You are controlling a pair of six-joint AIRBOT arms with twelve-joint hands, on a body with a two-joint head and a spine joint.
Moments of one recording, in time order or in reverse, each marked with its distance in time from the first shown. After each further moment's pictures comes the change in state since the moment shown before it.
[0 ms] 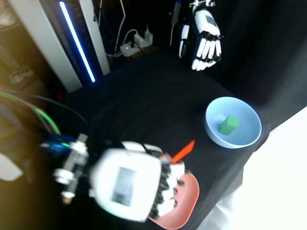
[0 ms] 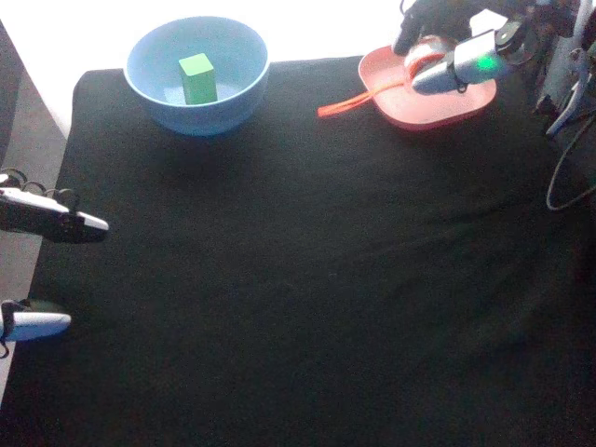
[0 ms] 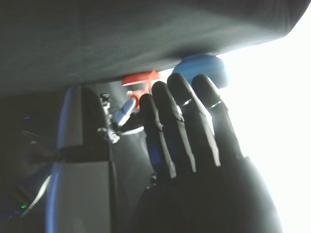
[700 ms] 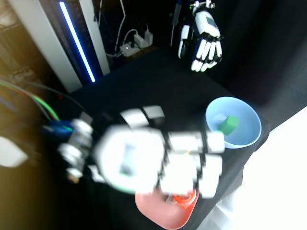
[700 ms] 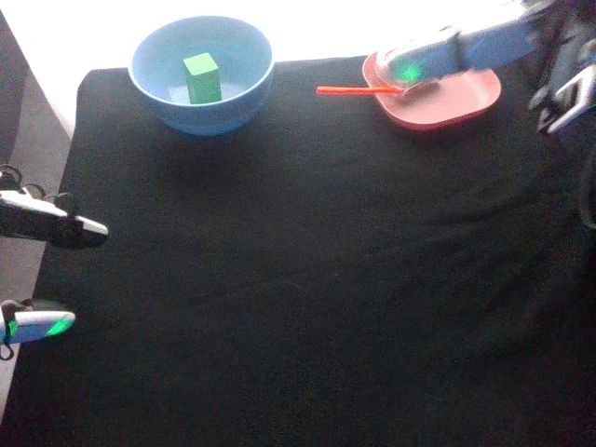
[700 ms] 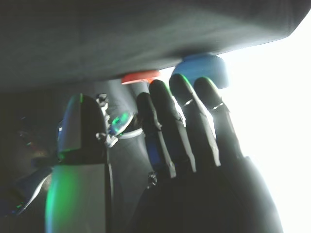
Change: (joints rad) left arm 0.037 -0.006 -0.021 -0.035 -0.066 -0.012; right arm -0.023 0.256 -0.343 0.153 0.314 0.015
